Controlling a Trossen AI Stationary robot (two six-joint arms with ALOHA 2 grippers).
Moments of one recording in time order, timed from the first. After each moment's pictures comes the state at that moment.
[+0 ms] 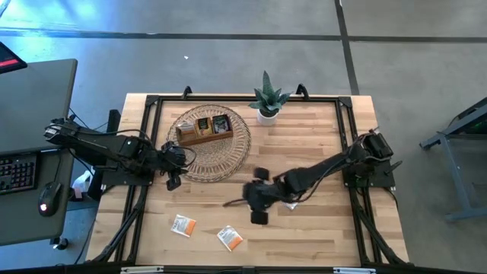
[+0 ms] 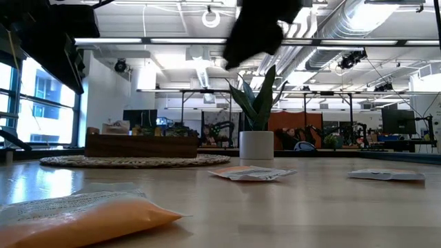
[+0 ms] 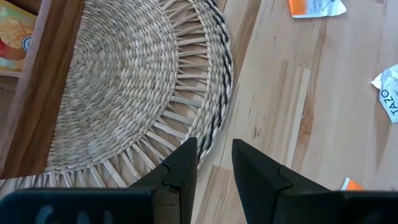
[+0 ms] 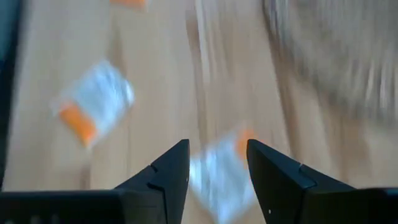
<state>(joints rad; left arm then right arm) -0.26 0.79 0.64 -0.81 -0.22 -0.53 0.36 1.84 1.43 -0.51 0.23 0.38</state>
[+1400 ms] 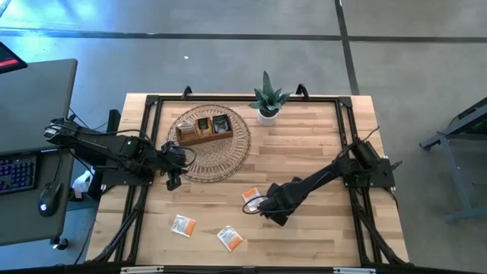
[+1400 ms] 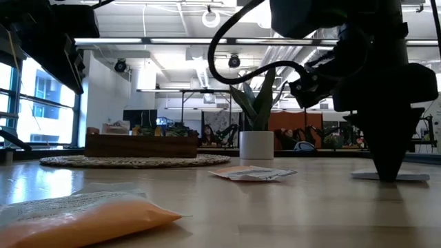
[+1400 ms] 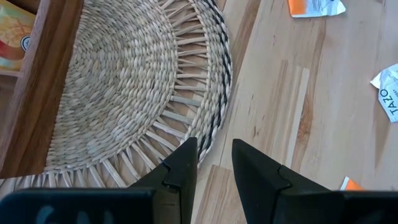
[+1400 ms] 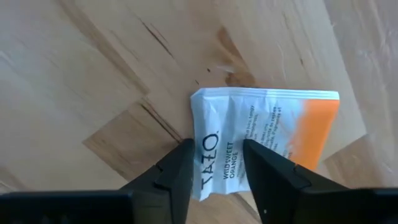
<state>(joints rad) -0.26 0.79 0.64 -0.81 -0.22 -0.53 0.42 2.03 1.30 -1.03 0.03 1.03</state>
